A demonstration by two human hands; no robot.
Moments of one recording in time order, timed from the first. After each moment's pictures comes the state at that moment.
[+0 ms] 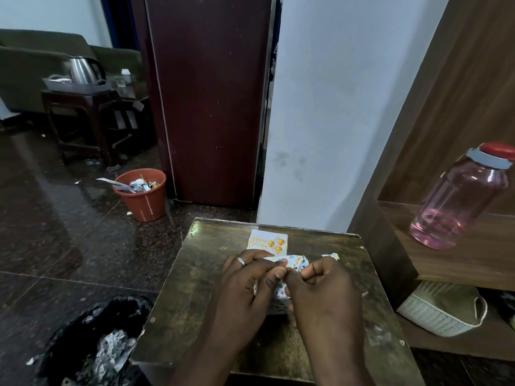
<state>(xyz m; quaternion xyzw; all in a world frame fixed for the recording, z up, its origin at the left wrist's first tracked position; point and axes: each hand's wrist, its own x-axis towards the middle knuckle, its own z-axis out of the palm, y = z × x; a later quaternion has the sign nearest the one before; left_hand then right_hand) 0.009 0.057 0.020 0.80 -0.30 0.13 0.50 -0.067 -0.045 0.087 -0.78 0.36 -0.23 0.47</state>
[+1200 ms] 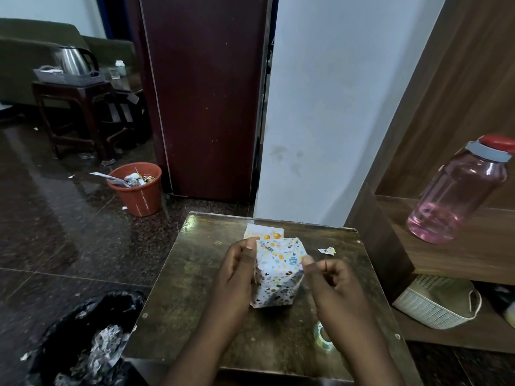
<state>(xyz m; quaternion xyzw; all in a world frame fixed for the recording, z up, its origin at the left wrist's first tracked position) 0.003 0.048 0.031 0.66 -0.10 -0.12 0.74 -0.079 -0.088 0.066 -0.74 0.29 -0.18 0.58</state>
